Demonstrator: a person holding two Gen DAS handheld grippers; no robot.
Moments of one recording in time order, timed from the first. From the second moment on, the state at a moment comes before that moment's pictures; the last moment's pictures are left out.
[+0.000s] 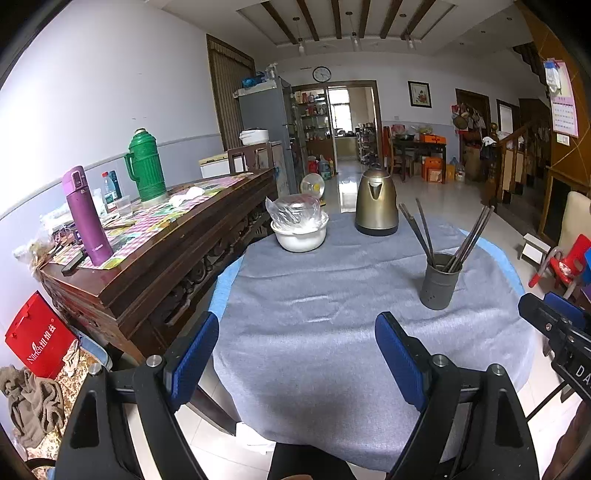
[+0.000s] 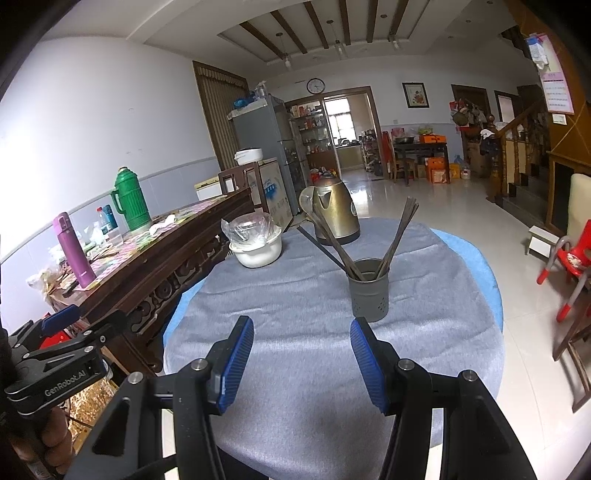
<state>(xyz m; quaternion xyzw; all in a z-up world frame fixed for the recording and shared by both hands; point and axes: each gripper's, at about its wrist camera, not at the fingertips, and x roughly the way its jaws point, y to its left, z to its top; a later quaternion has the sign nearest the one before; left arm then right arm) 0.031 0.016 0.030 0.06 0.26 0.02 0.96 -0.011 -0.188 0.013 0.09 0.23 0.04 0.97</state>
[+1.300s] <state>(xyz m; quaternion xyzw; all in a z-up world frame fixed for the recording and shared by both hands) 0.027 0.023 0.033 0.05 0.26 0.03 0.96 -0.018 -0.190 0.023 0.09 0.22 0.03 0.97</state>
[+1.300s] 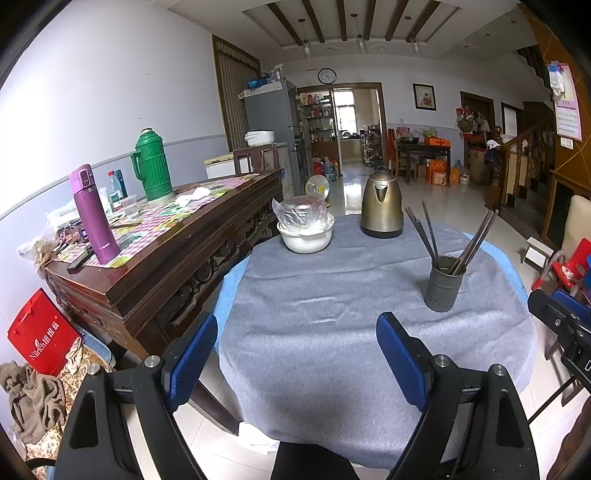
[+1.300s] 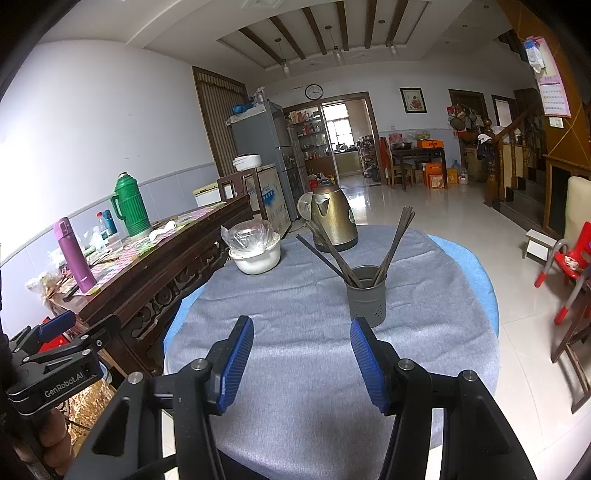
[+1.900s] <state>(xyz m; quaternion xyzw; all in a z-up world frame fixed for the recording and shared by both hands) 0.032 0.027 0.029 0.05 0.26 0.04 0.96 -0.015 -0.188 0.026 0.09 0.22 0.03 0.97</state>
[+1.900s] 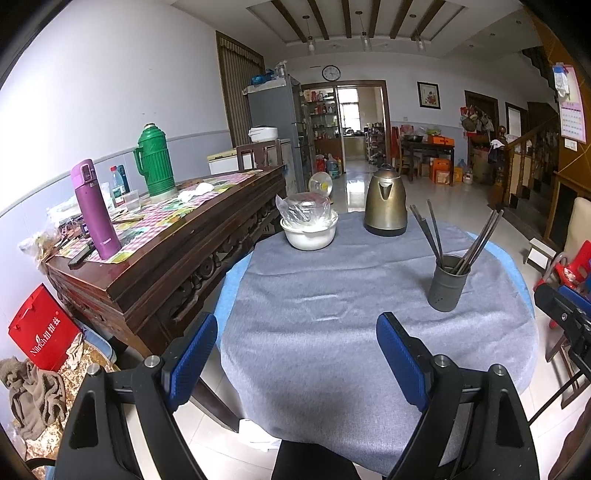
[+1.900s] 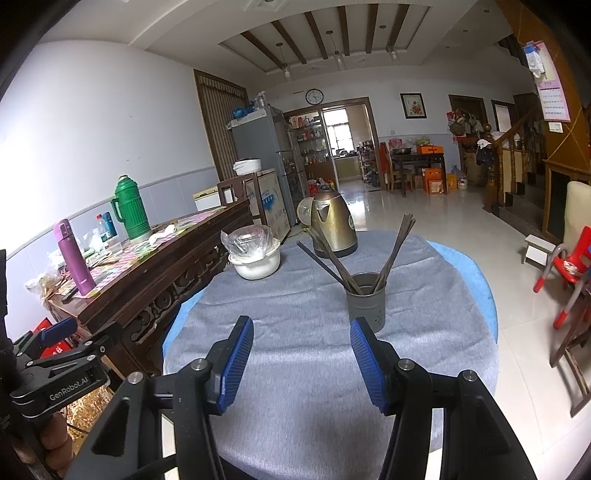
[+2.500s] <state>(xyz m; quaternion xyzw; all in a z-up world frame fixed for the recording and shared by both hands) 0.078 0.007 0.027 0.06 0.29 0.03 0.95 0.024 -0.205 0.018 0.10 0.23 0.02 0.97</state>
